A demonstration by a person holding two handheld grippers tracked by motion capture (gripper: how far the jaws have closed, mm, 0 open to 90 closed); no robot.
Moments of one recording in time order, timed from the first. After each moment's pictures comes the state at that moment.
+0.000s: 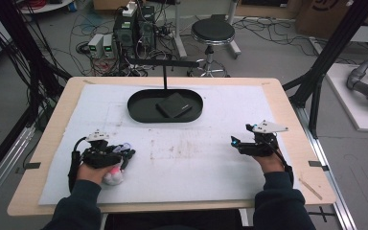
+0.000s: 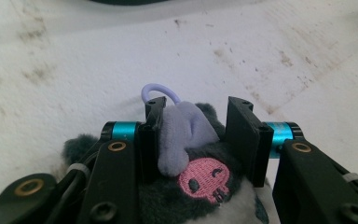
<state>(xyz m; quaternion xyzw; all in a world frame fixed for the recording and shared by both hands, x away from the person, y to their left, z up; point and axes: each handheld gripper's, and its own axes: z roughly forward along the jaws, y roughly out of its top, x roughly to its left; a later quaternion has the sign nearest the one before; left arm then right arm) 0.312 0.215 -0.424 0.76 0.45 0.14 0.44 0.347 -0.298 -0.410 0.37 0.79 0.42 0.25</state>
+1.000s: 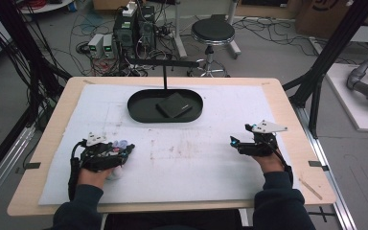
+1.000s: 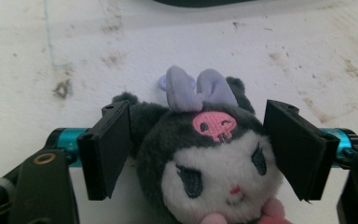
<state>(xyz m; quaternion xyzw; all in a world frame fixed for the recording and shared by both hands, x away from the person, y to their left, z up) 0.297 0.209 -0.429 0.72 0.55 0.19 0.37 0.347 -0.296 -0.410 0.37 0.79 0.42 0.24</state>
